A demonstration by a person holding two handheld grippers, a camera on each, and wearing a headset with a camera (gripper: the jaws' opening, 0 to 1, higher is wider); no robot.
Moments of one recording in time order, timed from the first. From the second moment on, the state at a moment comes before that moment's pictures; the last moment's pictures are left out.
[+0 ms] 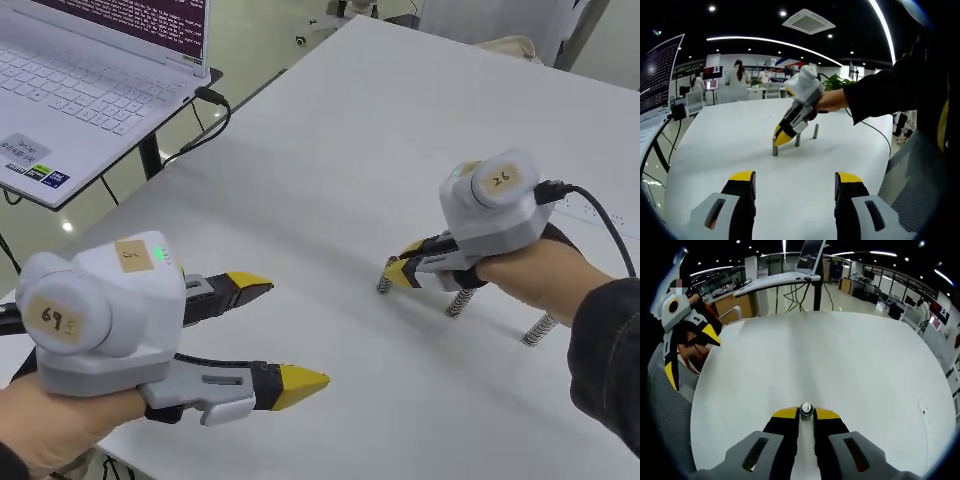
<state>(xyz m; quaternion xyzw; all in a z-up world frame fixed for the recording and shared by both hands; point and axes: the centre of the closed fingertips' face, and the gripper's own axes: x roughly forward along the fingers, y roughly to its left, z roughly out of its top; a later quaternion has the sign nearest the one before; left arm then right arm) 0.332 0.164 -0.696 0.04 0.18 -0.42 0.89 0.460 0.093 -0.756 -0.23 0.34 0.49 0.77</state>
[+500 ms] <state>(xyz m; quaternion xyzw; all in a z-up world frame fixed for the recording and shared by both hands) 0.331 0.164 -0.697 0.04 0.18 -0.42 0.89 0.458 0.090 -0.759 -0.24 0.34 0.48 0.77</state>
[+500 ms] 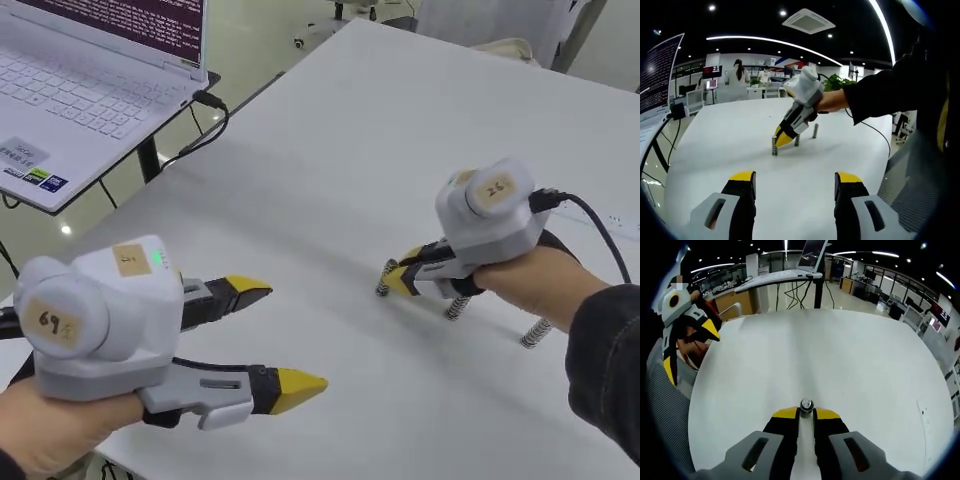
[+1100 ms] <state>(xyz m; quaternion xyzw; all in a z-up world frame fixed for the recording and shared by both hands) 0.332 0.160 -0.695 0.04 0.18 -0.43 0.88 0.460 0.075 -0.744 -0.23 0.33 0.47 0.79</state>
